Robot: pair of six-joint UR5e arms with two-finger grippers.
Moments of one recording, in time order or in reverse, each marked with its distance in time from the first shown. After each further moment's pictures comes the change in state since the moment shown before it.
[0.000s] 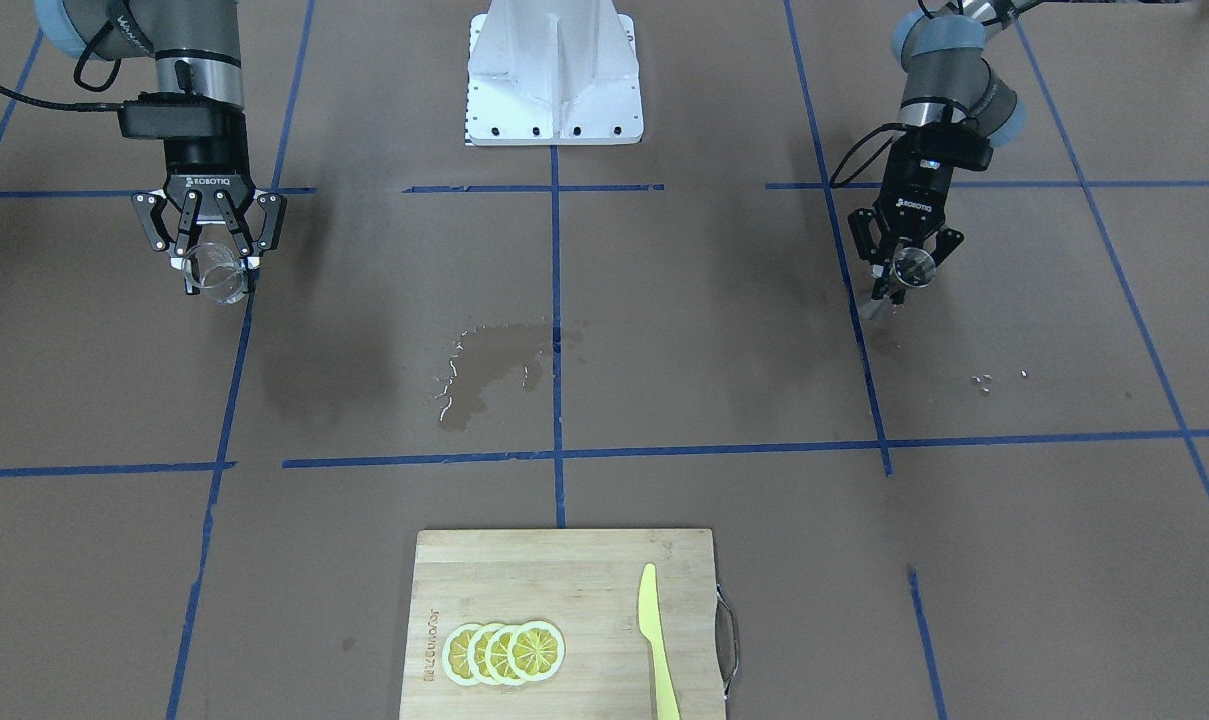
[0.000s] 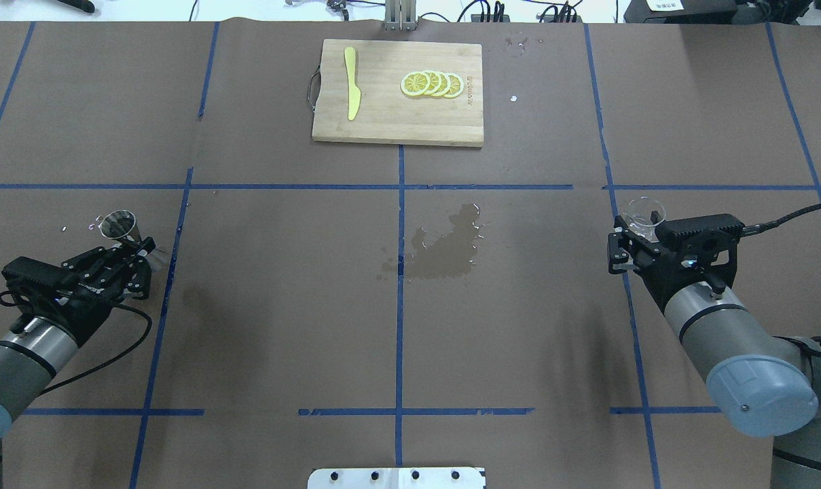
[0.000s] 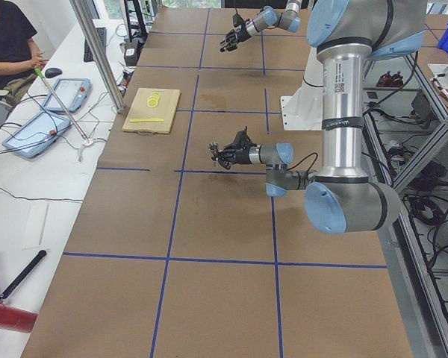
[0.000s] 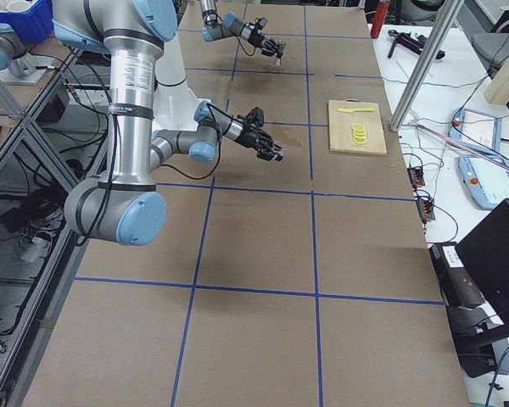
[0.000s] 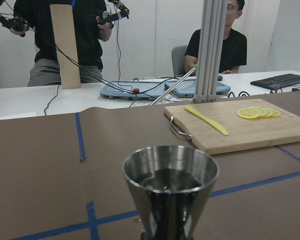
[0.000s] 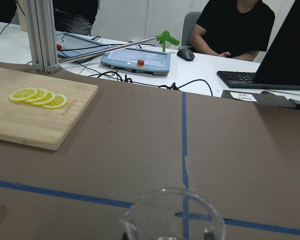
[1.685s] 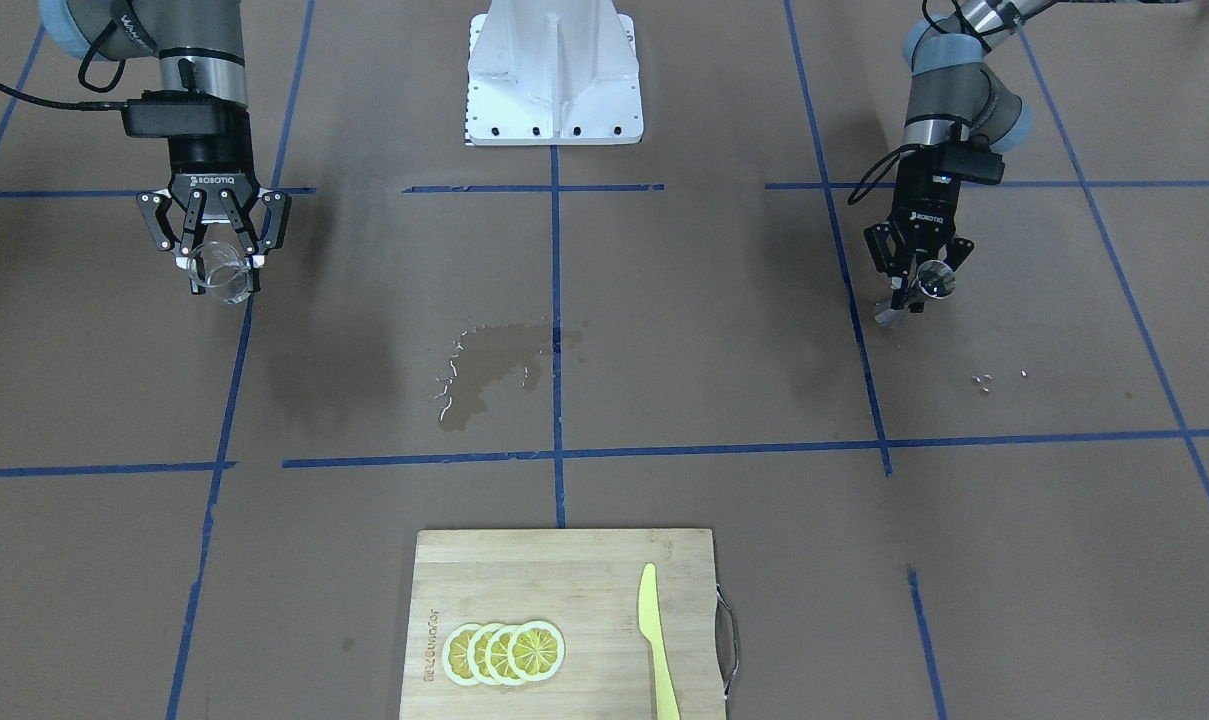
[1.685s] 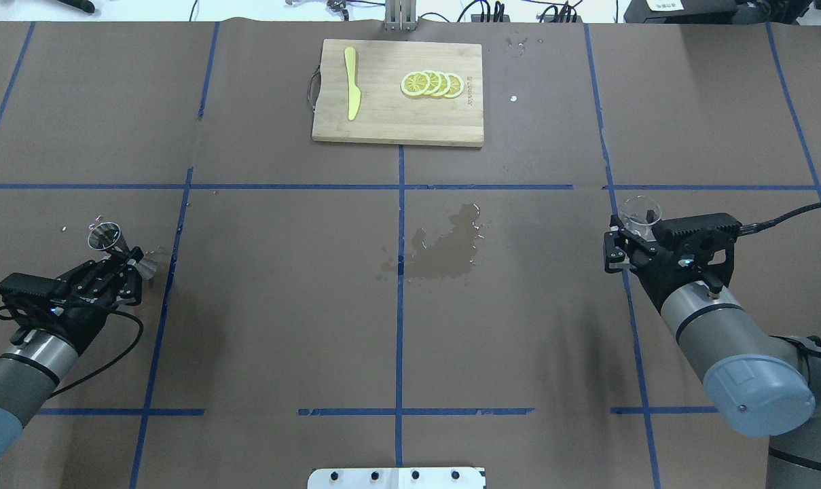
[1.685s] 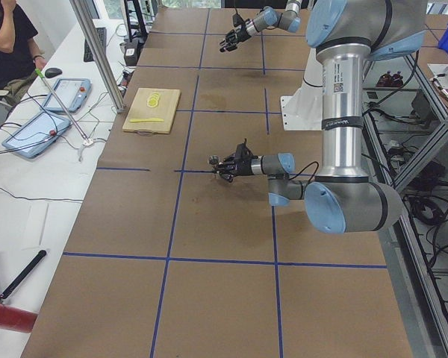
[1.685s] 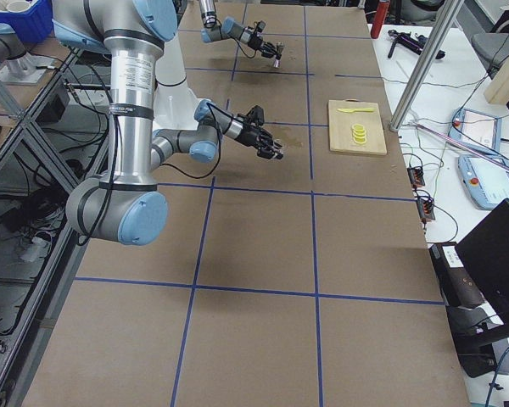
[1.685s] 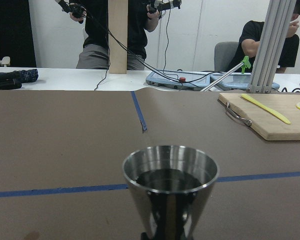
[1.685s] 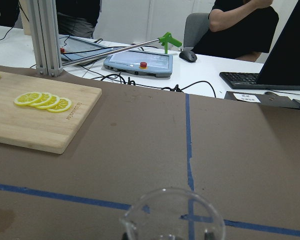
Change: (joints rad) left arm 0.042 -0.019 0.074 0.011 0.080 -0.119; right arm -0.002 0.013 0.000 0.003 -0.001 0.001
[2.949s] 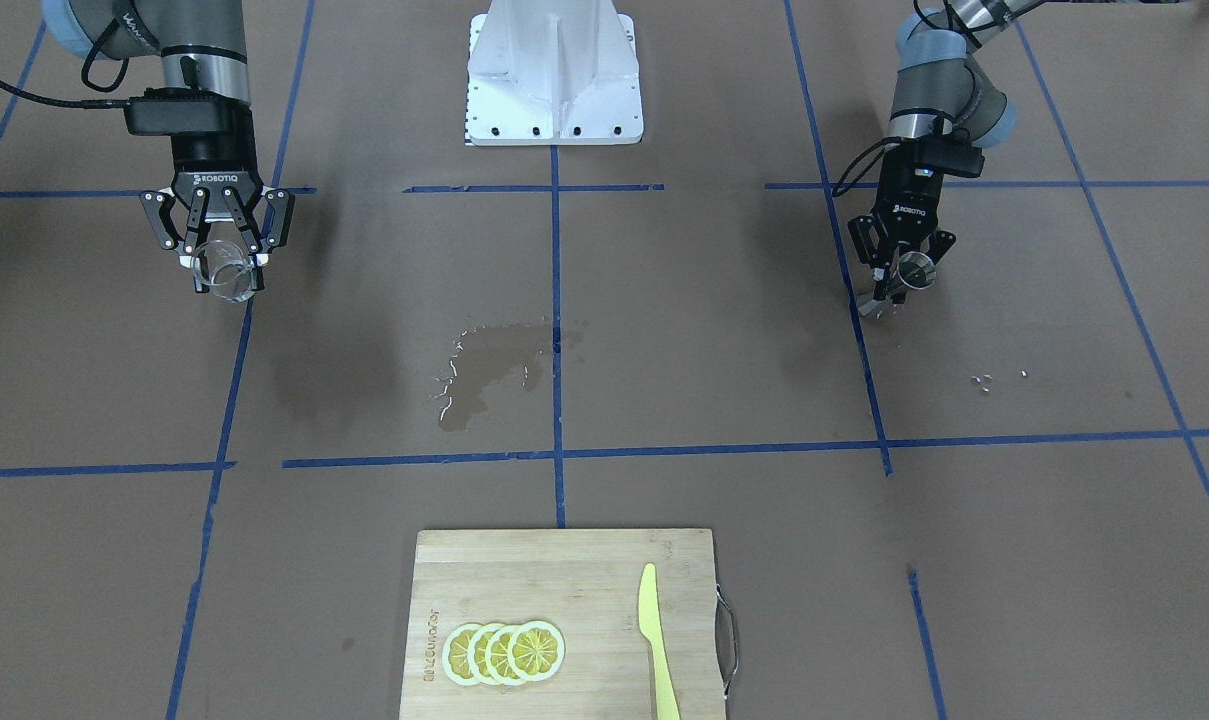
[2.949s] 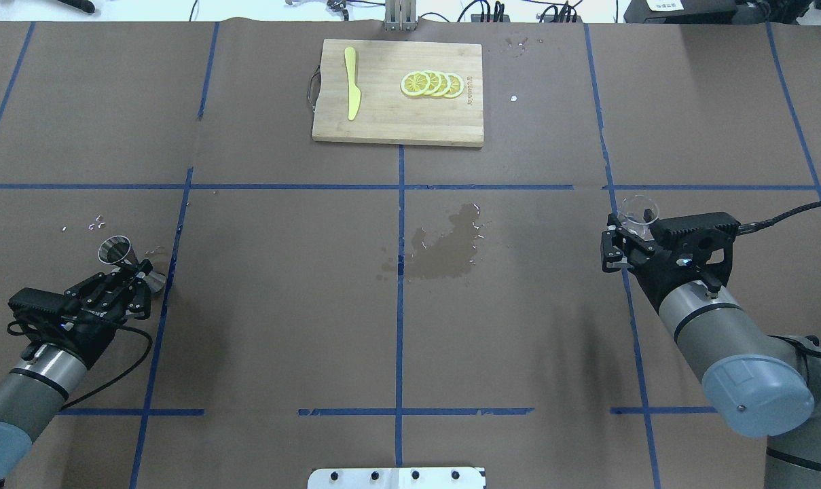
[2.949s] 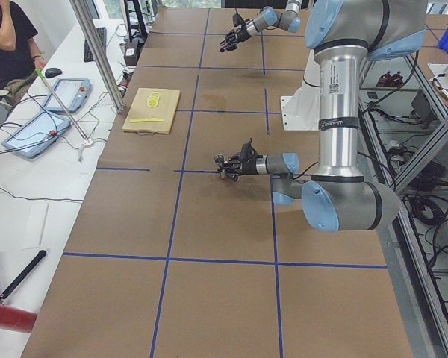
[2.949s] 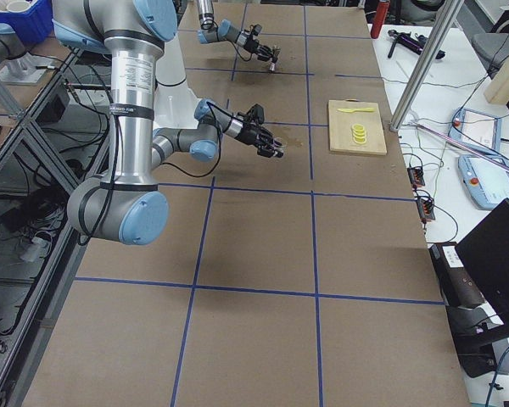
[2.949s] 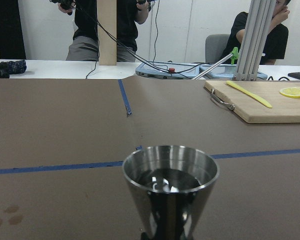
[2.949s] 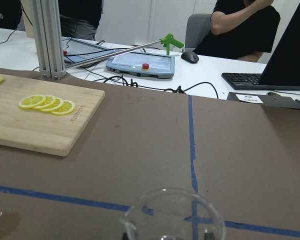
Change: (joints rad) left arm 0.048 -0.005 0.002 0.000 0.050 0.007; right arm -0.001 0.006 0.003 0.000 0.000 0.000
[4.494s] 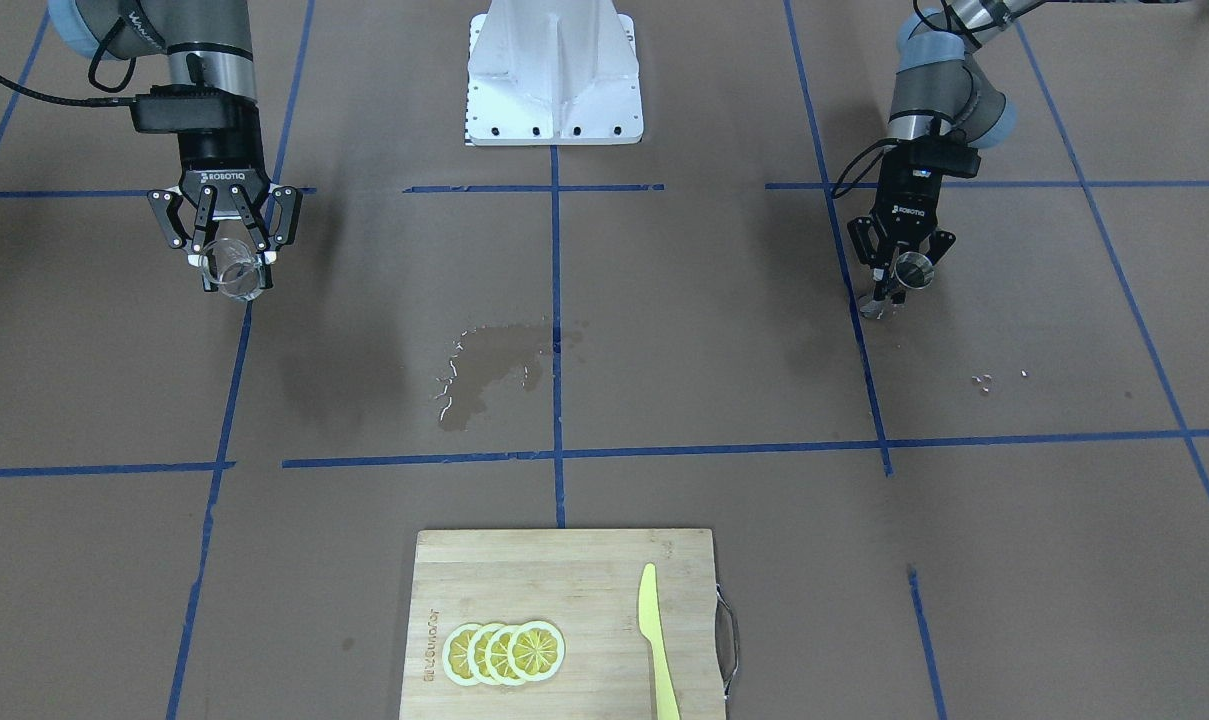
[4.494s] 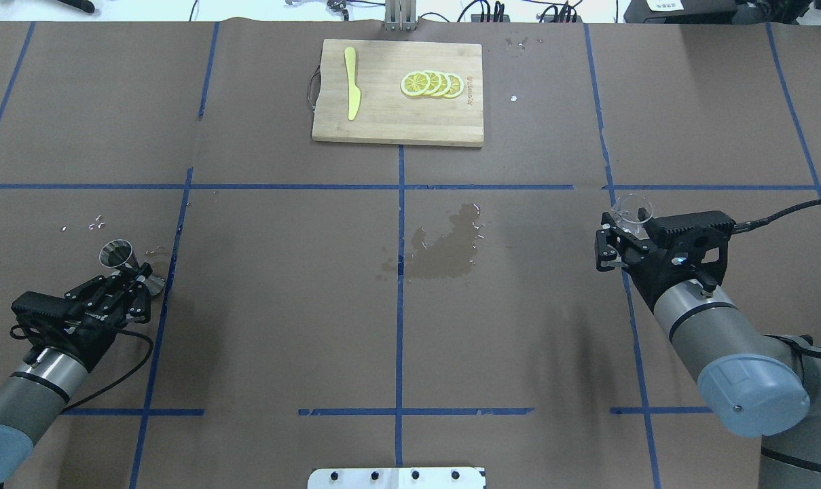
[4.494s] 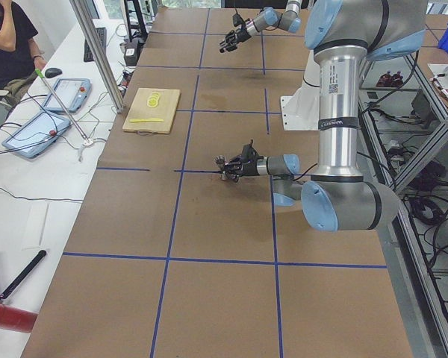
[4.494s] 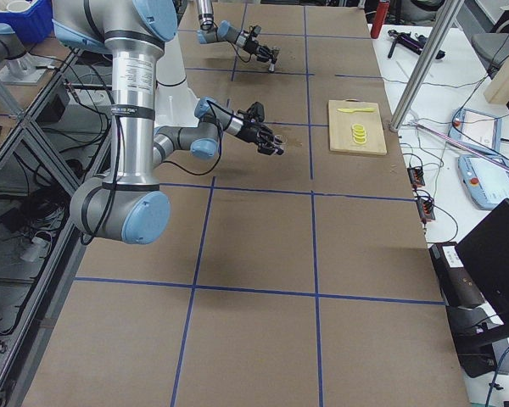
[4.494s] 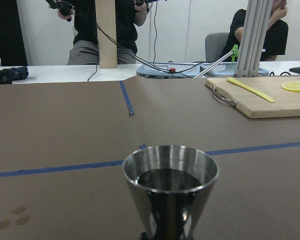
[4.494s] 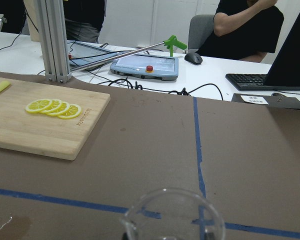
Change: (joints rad) left arm 0.011 0.000 0.013 0.001 0.005 0.022; right arm -0.002 0.016 0.002 0.000 0.000 0.000
